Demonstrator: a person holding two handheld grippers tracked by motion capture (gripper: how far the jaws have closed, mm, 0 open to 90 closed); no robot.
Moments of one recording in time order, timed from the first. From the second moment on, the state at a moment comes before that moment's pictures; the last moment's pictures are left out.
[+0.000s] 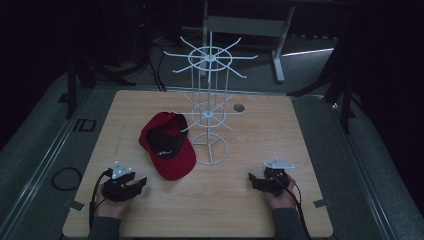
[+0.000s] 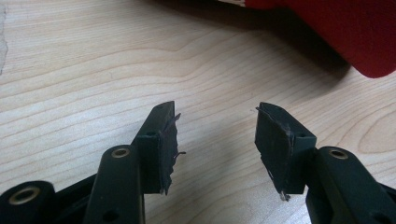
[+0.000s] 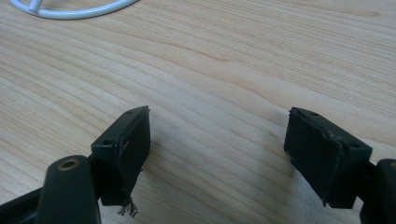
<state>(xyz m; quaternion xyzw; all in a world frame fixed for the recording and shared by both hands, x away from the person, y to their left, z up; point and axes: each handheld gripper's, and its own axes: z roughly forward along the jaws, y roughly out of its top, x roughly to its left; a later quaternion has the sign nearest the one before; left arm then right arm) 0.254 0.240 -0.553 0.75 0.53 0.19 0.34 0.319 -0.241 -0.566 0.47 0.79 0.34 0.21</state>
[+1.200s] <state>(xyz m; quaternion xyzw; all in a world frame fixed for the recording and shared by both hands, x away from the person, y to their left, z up) 0.250 0.192 -0.538 0.77 0.48 0.15 0.40 0.321 -0.240 -0.566 0.47 0.79 0.34 0.21</state>
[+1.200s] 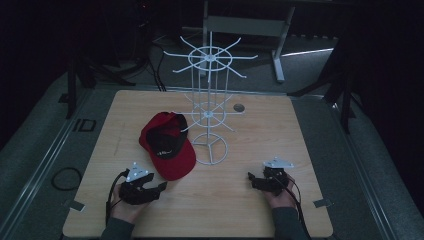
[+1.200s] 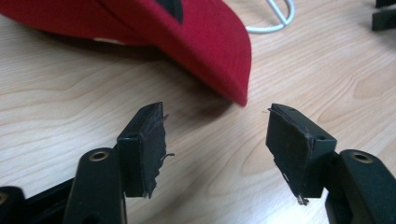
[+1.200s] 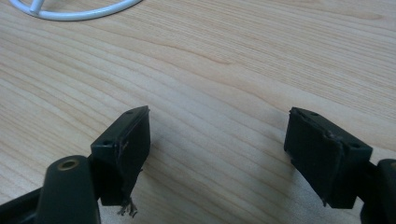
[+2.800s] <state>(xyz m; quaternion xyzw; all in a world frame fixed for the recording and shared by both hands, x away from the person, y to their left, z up) 0.309 0.189 -0.548 0.71 0.56 0.03 0.43 0.321 -0.240 -0.566 0.46 0.79 0.34 0.21</state>
